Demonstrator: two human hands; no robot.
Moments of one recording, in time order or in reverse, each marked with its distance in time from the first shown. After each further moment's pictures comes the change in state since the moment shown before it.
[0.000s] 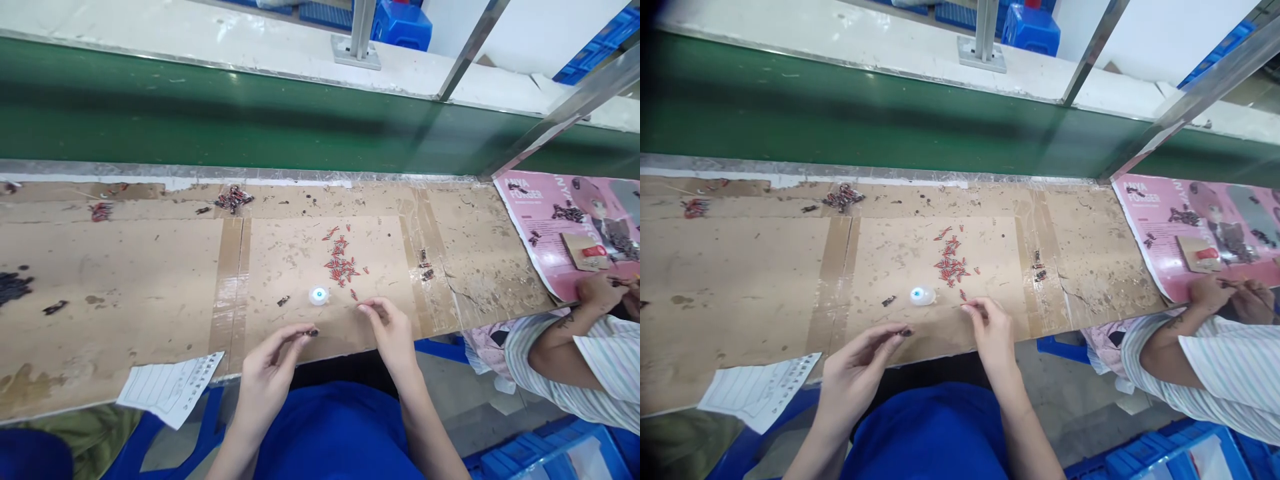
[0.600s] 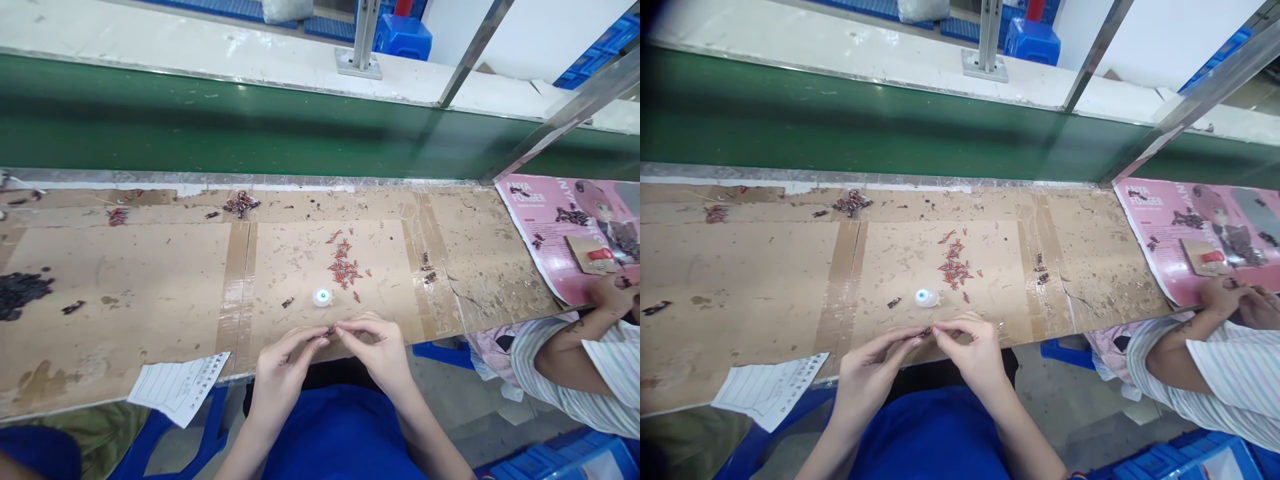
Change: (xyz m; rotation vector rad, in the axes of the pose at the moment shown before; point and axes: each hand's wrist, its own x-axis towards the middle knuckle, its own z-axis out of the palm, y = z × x) left_hand 0.002 0.004 0.010 -0.052 -0.043 -0.078; right_hand -0.014 -0.034 0.016 0.224 -0.177 -0.044
